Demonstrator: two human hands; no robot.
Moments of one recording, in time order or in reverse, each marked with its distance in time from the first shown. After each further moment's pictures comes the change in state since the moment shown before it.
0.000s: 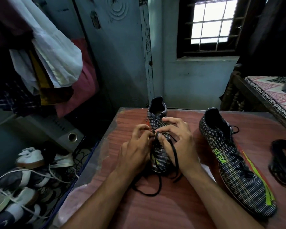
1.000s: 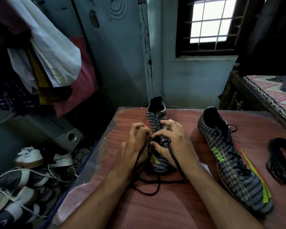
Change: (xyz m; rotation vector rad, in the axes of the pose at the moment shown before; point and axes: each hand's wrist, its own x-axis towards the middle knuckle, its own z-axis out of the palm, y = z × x) left_hand -0.003 0.004 -0.006 -0.164 0.028 -0.029; right_hand -0.002 0.014 0.006 -0.240 -0.190 0.063
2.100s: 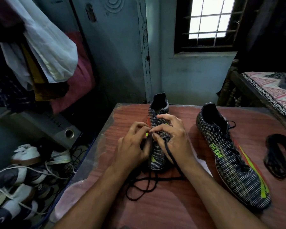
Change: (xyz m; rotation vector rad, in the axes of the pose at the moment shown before) left_hand 0.002 -0.009 0.009 0.118 -0.025 0.017; right_hand -0.001 -0.007 -0.005 0.134 0.127 -0.078
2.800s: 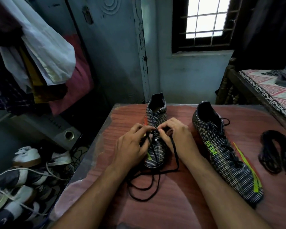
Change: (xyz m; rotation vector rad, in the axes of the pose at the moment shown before) left_hand 0.004 0.002 0.004 0.024 -0.063 -0.021; right_hand 0.004 0.017 -0.017 -0.133 -0.067 0.044
